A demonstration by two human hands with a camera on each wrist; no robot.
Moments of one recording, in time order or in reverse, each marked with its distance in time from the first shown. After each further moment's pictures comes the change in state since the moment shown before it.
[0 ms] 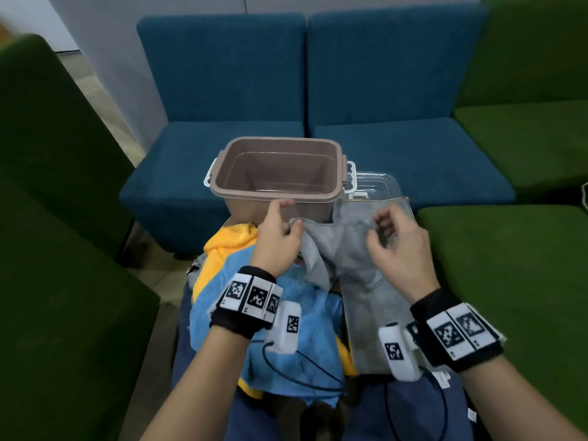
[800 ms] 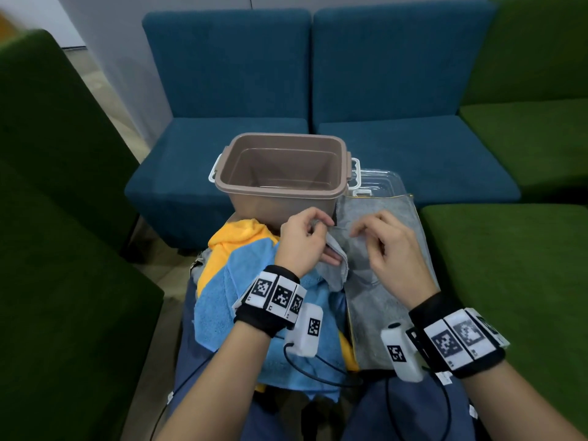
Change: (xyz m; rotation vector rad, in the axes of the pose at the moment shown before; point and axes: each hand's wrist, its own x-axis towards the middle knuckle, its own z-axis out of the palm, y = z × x) left_hand -0.015 0.026 0.025 -0.199 -0.119 -0.132; right_hand -0.010 -0.016 -0.002 0.023 -0.192 -0.185
